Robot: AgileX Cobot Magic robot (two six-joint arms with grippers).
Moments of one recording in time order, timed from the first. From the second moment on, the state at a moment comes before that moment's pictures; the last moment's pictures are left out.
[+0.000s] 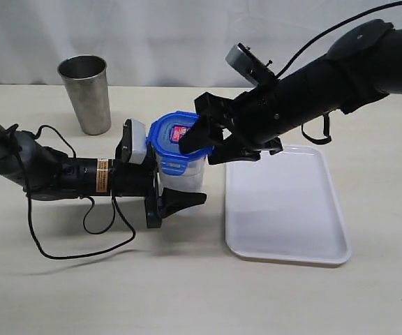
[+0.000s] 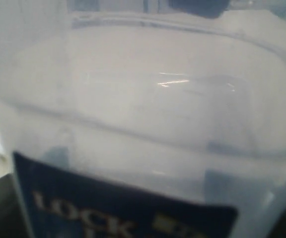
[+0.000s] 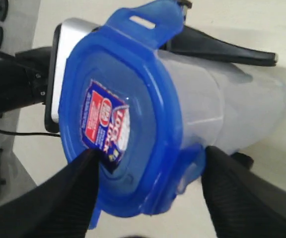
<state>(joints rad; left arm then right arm) -0.29 2.38 -1.14 1.25 -1.23 -0.35 0.34 1.86 -1.25 0.97 0.89 -0.48</state>
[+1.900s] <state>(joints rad) -0.32 2.38 -1.14 1.21 -1.19 -0.42 0.81 1.84 -1.49 -0.32 0.90 -0.48</state>
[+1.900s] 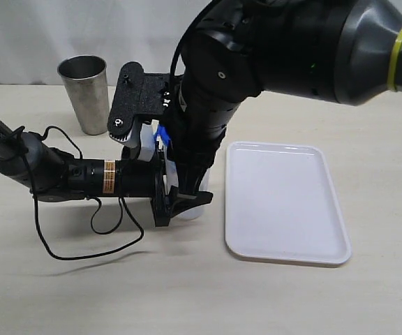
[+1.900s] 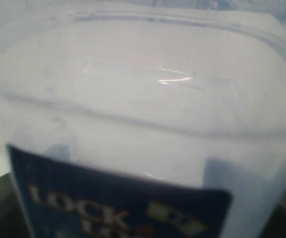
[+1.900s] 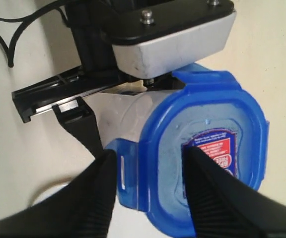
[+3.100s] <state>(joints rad) -0.31 2.38 -1.15 1.16 -1.16 -0.44 0.82 1.86 -1.37 -0.53 0.71 -0.39</state>
